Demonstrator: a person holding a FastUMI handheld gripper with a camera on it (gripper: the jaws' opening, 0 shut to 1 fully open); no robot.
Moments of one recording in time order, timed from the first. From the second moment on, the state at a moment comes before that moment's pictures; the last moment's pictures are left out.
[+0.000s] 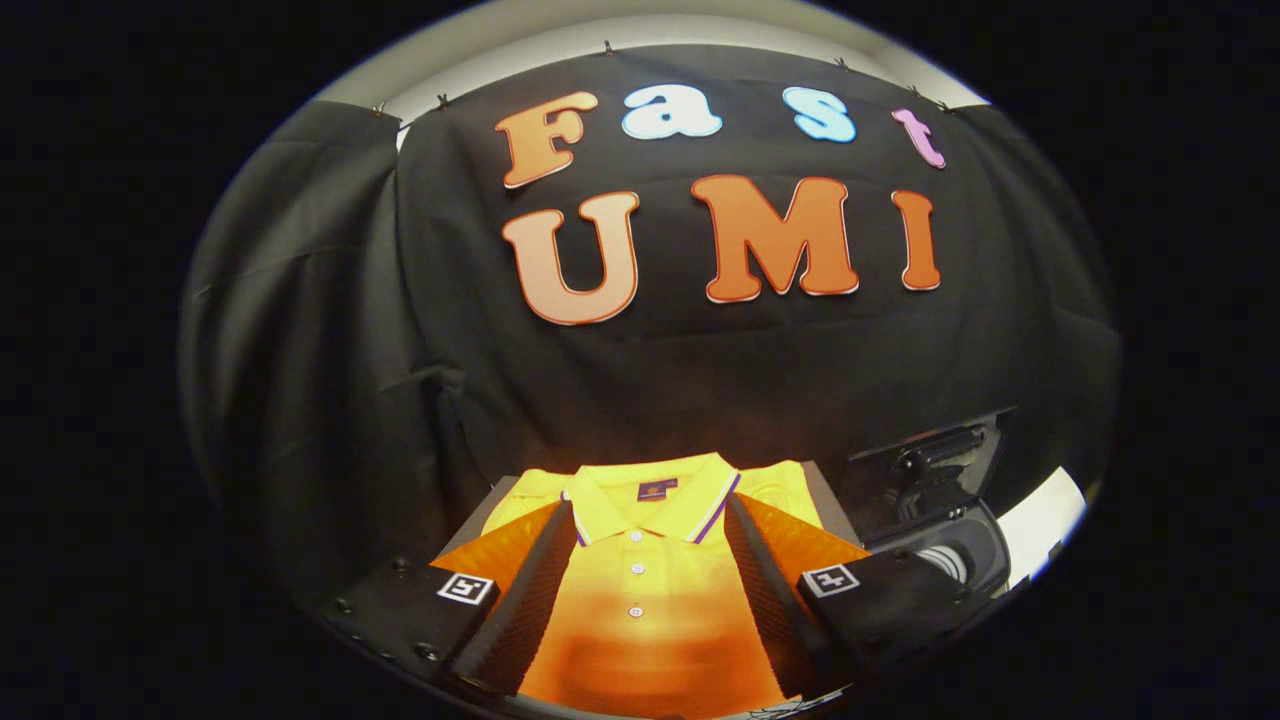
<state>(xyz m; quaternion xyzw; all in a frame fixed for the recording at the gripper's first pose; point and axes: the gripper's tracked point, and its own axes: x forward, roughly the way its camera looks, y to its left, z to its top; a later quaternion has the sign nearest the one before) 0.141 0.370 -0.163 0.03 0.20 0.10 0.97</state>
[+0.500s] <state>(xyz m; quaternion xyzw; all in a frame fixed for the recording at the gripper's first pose) 0.159 0.389 -0.236 0.00 0.30 0.08 0.95</state>
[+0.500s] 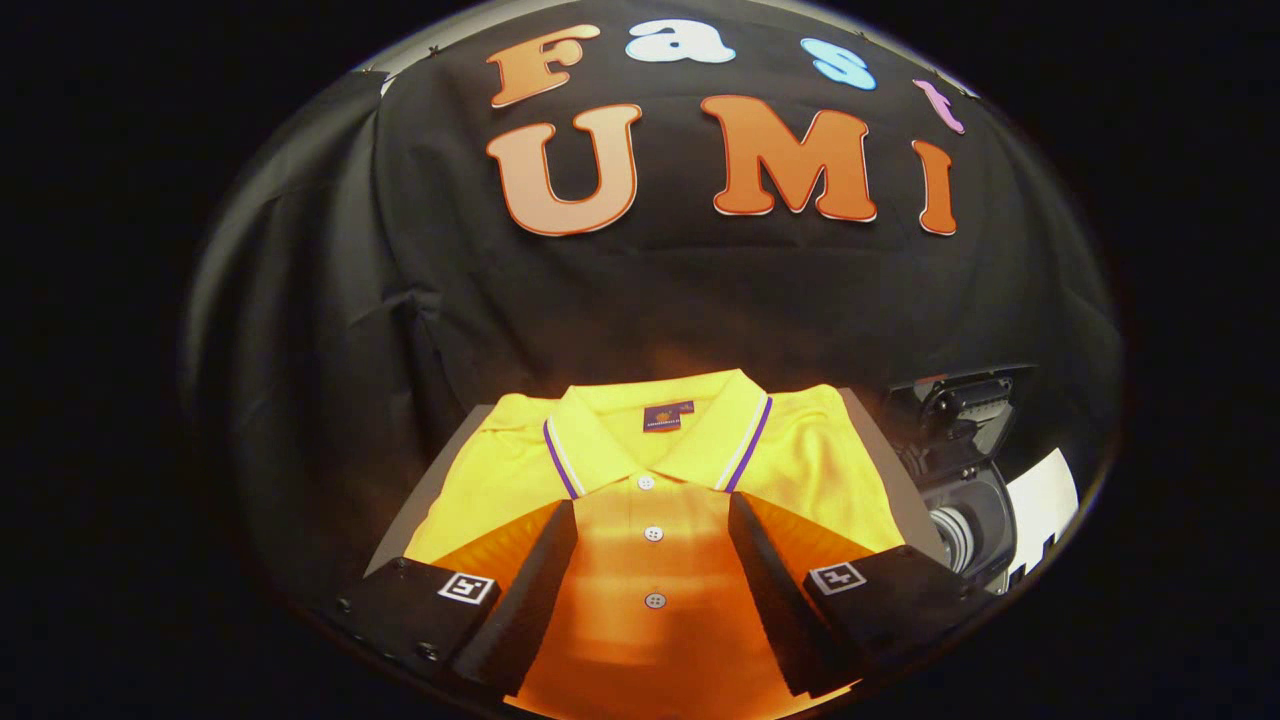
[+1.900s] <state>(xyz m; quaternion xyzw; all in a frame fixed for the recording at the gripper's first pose) 0.165 0.410 -0.250 -0.05 0.38 0.08 0.92</state>
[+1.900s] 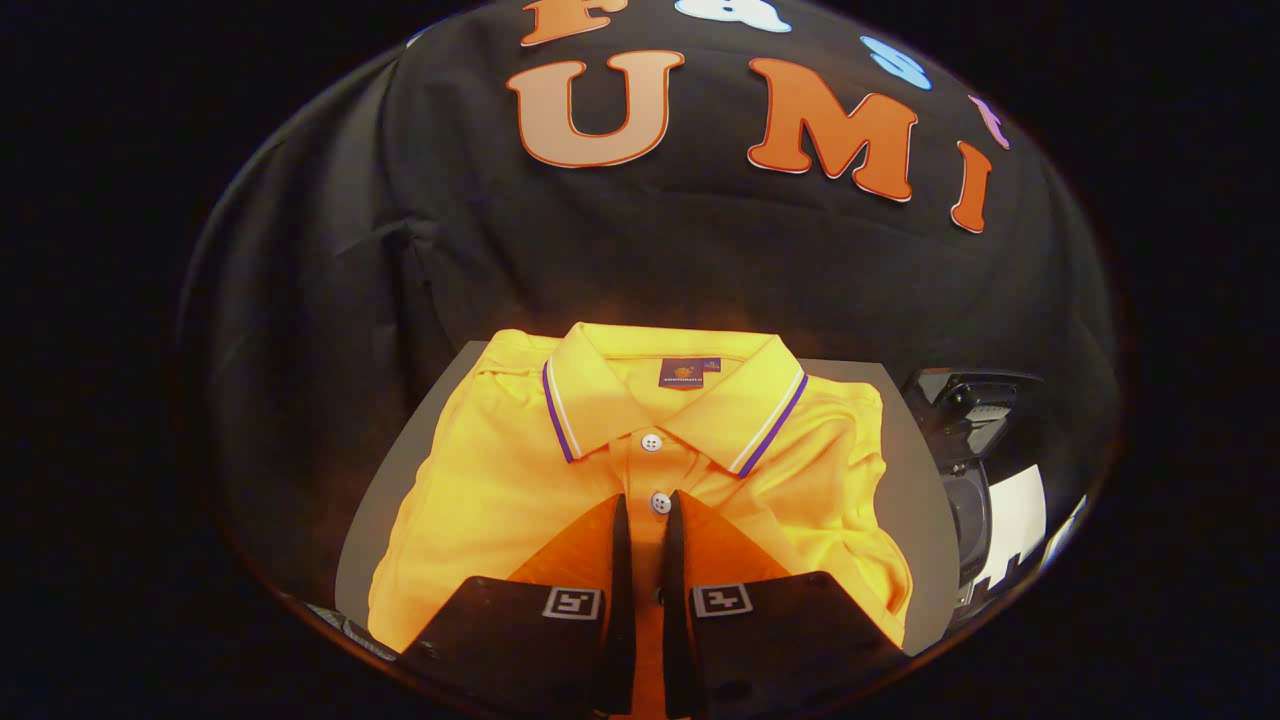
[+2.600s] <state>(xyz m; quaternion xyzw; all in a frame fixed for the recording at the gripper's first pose) 0.160 0.391 -0.166 0.04 0.31 0.16 0.94</state>
